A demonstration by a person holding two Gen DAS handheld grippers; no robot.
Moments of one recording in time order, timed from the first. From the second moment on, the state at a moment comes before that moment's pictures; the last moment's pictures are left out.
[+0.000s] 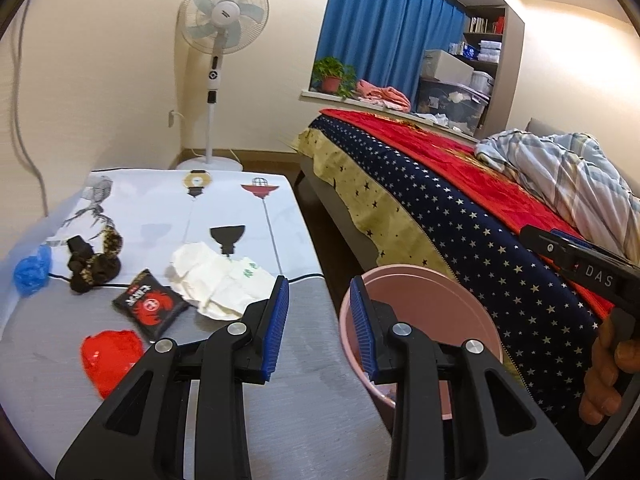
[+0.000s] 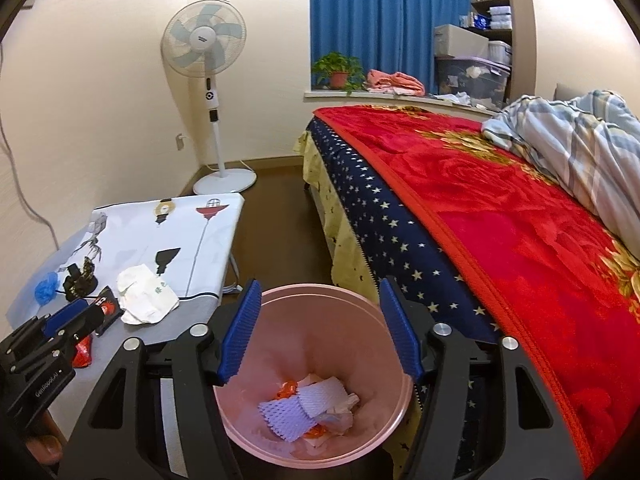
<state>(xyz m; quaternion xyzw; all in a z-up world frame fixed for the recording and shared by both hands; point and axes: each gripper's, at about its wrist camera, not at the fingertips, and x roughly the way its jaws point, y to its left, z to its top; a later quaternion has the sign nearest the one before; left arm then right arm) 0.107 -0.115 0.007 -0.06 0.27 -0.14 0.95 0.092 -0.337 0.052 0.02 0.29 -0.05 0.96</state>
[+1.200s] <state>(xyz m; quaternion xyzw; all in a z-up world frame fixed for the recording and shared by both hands) 0.118 0.035 -0.023 -0.11 0.27 0.05 0.96 0.154 -0.182 0.012 0.06 0.30 0.15 0.94</state>
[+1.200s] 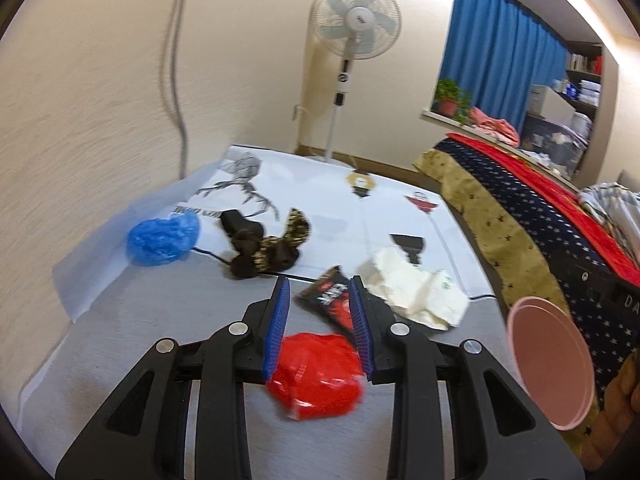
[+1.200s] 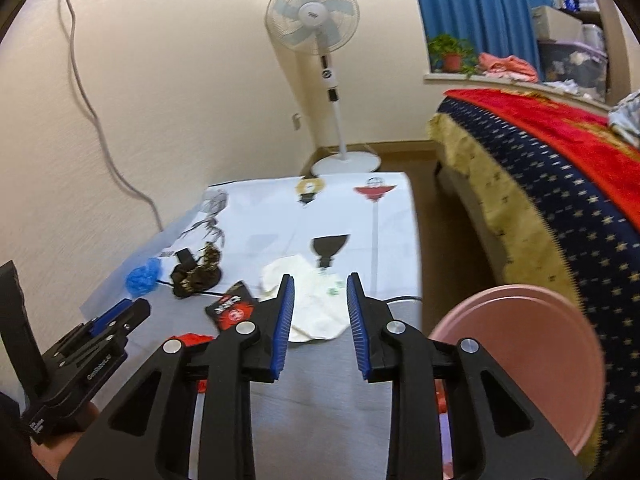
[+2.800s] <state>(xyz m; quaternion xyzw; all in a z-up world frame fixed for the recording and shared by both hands) 0.229 0.140 -0.070 -0.14 0.36 0.19 0.90 0.262 -0.158 -0.078 0.07 0.43 0.25 0.86</state>
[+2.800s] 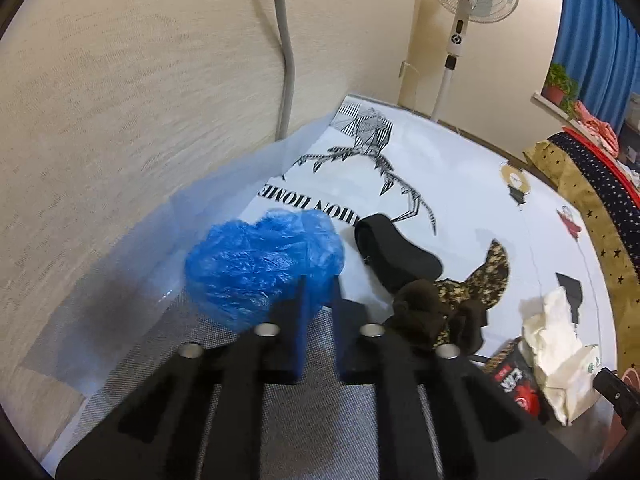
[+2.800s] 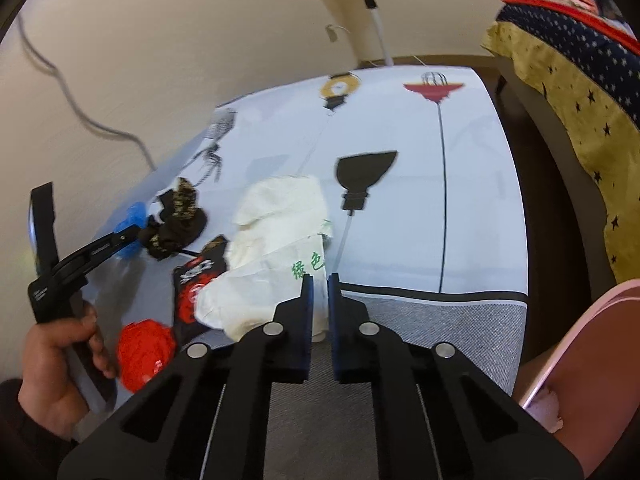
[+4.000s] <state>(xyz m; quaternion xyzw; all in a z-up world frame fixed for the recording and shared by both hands) 0.092 0.037 0.044 -0.11 0.26 0.02 0.96 0.100 -0.223 0.067 0.04 0.31 0.20 0.93</state>
